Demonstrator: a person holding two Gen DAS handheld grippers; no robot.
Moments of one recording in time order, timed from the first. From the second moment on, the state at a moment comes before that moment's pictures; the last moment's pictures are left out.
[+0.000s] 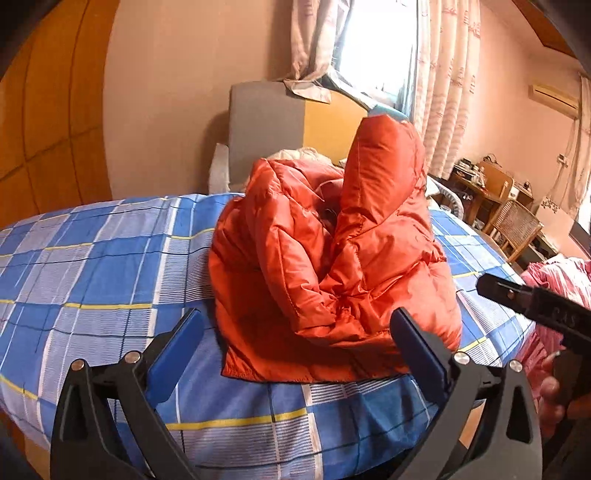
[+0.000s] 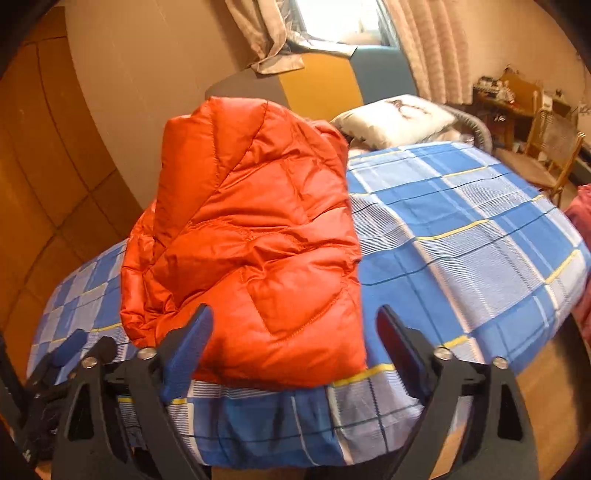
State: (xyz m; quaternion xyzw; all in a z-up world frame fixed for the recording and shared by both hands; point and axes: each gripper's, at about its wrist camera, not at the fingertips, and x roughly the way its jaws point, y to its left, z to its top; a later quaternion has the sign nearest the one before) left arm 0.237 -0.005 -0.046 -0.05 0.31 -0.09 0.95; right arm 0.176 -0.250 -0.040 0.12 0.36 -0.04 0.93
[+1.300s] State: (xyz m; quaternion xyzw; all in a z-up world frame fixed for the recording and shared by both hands) left arm 0.291 -0.019 -0.076 -0.02 0.34 -0.17 0.93; right arm 0.231 -0.304 0.030 0.15 0.31 -0.13 0.93
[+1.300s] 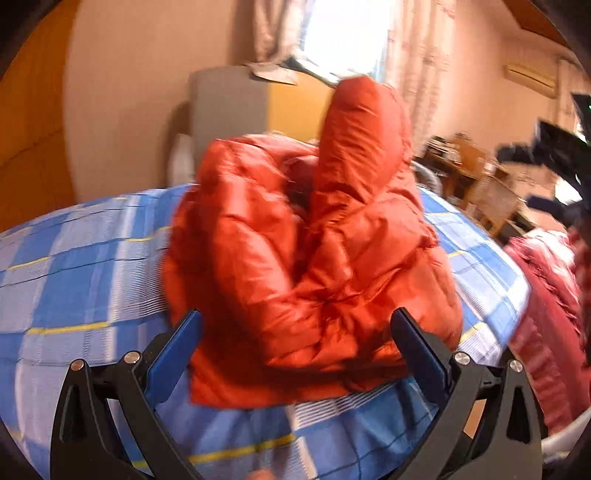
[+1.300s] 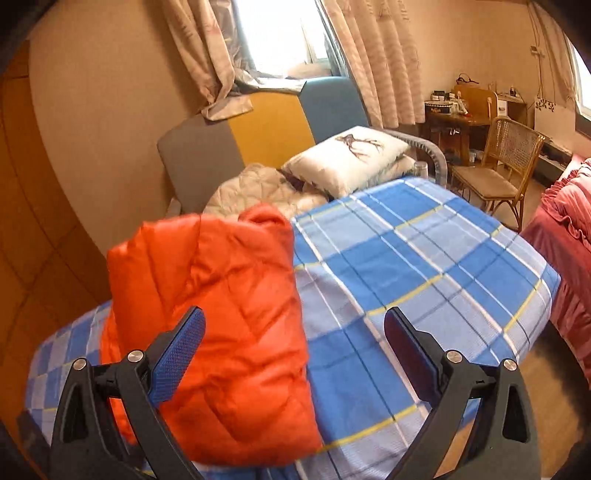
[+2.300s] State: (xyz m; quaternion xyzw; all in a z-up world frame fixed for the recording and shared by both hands) left arm 0.319 0.021 -0.097 -0.20 0.38 -0.01 0.90; right arm 0.246 -0.330 0.033 0.19 0.32 -0.08 0.92
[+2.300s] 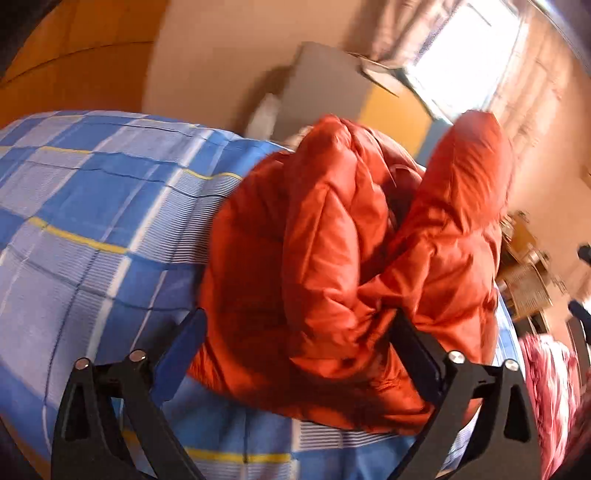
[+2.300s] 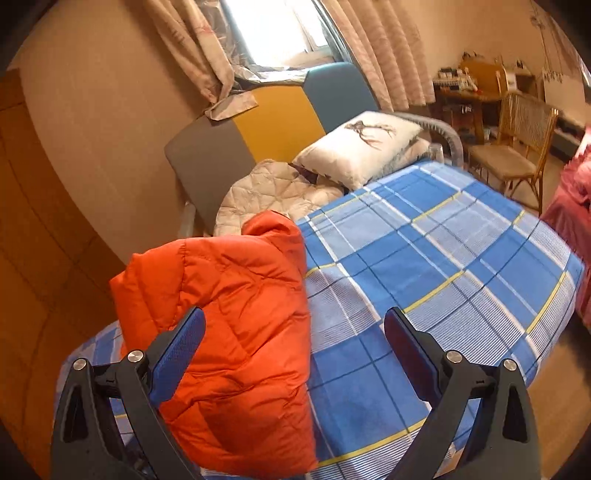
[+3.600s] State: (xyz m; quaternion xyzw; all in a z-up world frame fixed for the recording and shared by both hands) left arm 0.199 0.187 -0.126 -0.23 0.36 0.41 0.81; right arm 0.360 -0.222 0.004 0.12 0.36 -0.02 0.93
